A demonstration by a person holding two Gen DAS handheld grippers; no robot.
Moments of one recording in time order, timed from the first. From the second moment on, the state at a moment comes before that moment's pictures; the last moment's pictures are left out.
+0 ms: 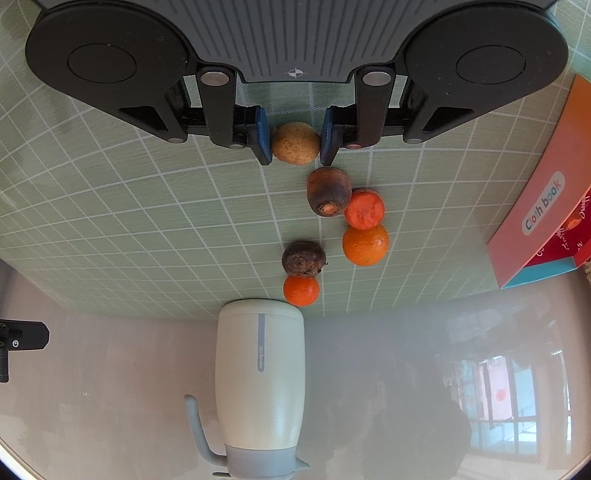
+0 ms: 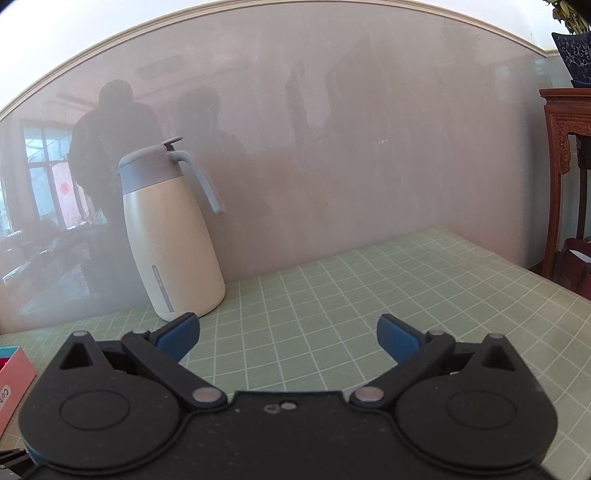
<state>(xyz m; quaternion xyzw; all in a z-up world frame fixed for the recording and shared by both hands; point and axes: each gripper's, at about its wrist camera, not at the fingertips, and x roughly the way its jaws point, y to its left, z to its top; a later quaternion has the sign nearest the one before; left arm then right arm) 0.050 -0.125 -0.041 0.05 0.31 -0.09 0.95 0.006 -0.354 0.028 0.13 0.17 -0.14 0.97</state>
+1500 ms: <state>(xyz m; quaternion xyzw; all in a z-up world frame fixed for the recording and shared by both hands) 0.048 -0.030 -0.002 0.03 0.25 0.02 0.97 0.024 -0.303 0.036 0.11 0.17 -0.09 0.98</state>
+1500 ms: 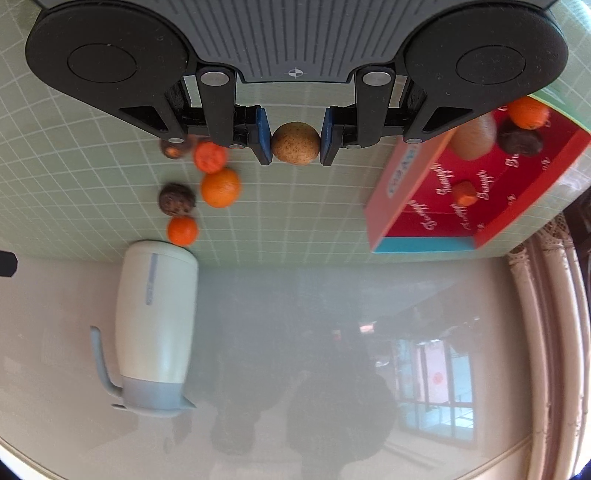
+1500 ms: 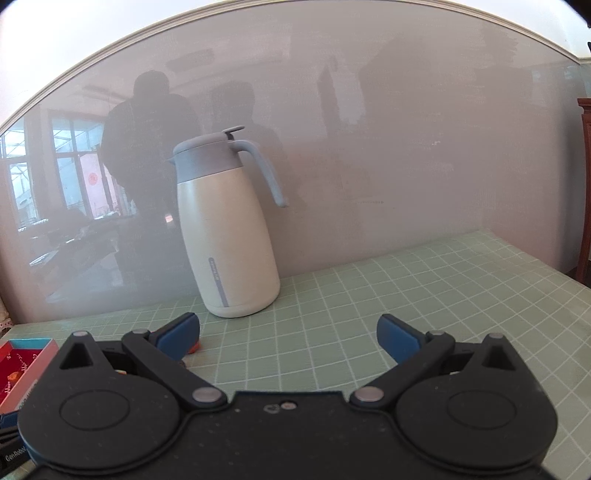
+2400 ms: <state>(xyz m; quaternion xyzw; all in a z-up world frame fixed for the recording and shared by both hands) 0.054 0.120 0.001 -0.02 0.26 0.17 0.95 0.056 -0.207 0.041 0.09 0.18 0.00 0.98</state>
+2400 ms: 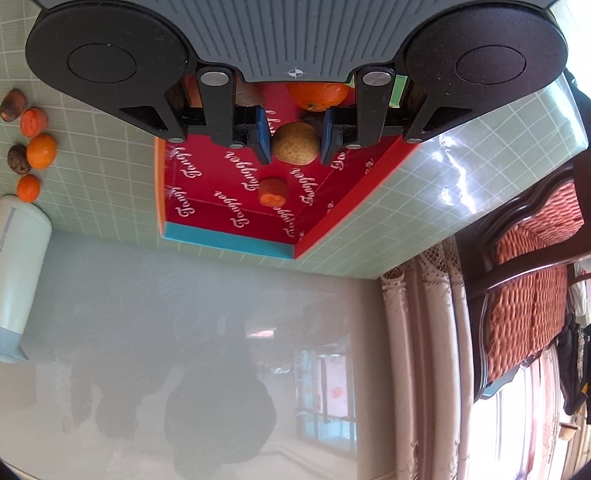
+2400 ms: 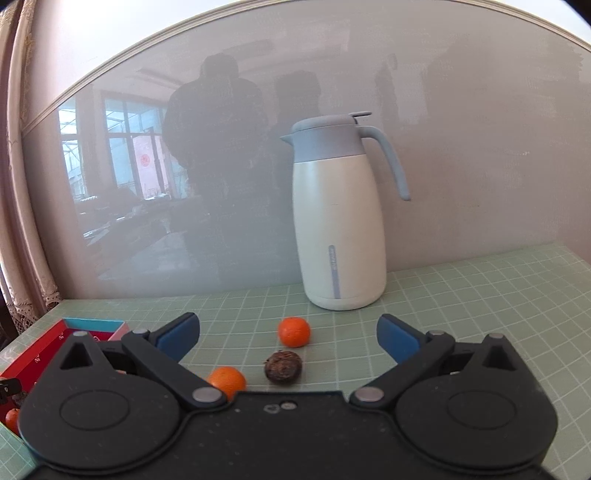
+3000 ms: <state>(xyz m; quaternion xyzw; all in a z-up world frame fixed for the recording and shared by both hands) 0.056 0.135 -0.011 -0.02 0.28 0.16 0.95 0.064 -0.179 0.042 0.08 0.18 0.03 0.98</state>
